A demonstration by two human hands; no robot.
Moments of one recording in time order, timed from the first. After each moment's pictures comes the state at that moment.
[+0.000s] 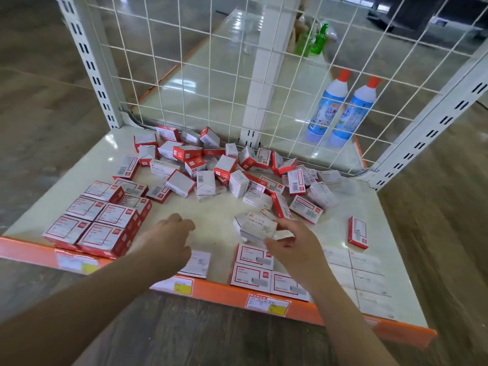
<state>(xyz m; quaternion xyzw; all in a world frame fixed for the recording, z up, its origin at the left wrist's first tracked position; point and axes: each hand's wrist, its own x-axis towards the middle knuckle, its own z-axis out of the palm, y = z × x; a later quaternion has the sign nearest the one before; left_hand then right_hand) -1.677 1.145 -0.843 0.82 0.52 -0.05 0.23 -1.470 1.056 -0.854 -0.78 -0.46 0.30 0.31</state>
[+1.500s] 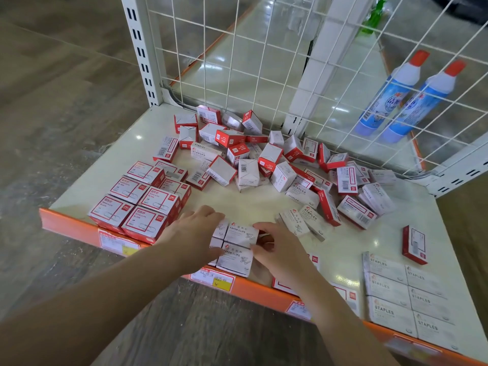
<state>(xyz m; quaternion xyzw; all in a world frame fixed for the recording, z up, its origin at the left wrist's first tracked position) -1.703 1.161 -0.863 0.84 0.48 -0.08 0.24 -1.540 1.102 -0.884 -0.73 -0.57 0.34 0.18</state>
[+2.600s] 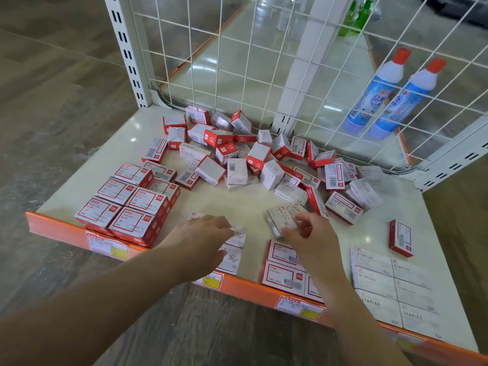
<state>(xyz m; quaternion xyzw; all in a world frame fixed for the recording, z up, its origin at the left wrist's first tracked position) -1.684 1.151 -0.861 0.91 0.37 -0.08 0.17 -1.490 1.087 -0.877 -0.82 -0.43 0.26 0.28</state>
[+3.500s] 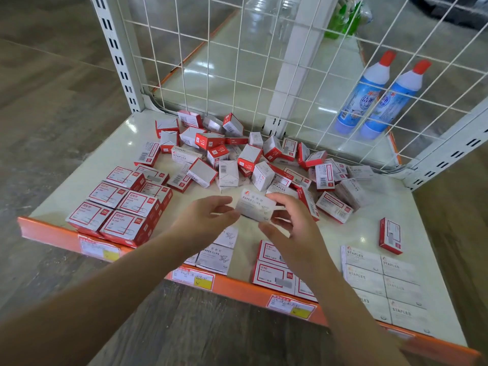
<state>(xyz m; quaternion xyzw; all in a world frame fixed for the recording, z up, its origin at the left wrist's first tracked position) -1.659 1.154 -0.839 0.64 0.52 0.16 0.53 -1.502 1.085 -0.850 -0.68 -0.57 0.29 0.35</state>
